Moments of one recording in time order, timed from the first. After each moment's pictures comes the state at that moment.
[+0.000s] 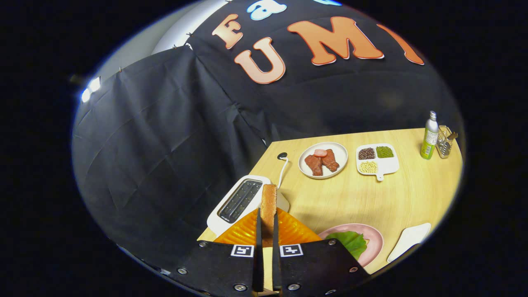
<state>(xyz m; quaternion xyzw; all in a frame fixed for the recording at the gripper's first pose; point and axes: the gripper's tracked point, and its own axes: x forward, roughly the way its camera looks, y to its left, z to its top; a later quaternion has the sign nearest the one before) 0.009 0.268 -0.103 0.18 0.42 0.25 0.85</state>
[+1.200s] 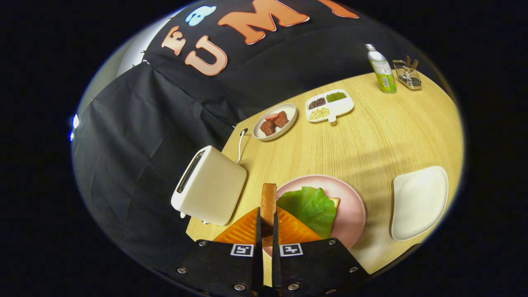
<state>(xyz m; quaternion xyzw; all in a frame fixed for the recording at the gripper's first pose) -0.057 0.179 -0.227 0.27 0.50 0.17 0.81</state>
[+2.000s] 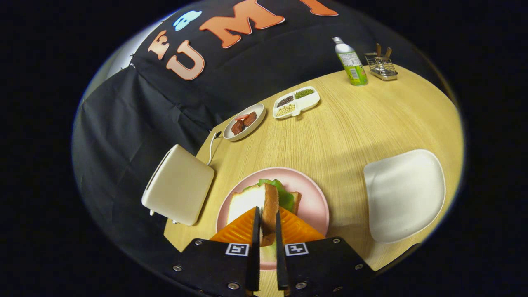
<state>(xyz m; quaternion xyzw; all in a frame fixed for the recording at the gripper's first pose) -0.059 0.132 -0.277 0.21 0.47 0.10 0.85</state>
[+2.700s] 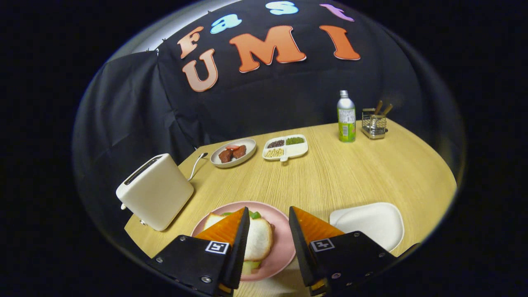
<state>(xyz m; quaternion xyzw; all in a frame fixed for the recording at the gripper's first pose) -0.017 0.101 -0.219 0.09 0.32 0.06 0.94</state>
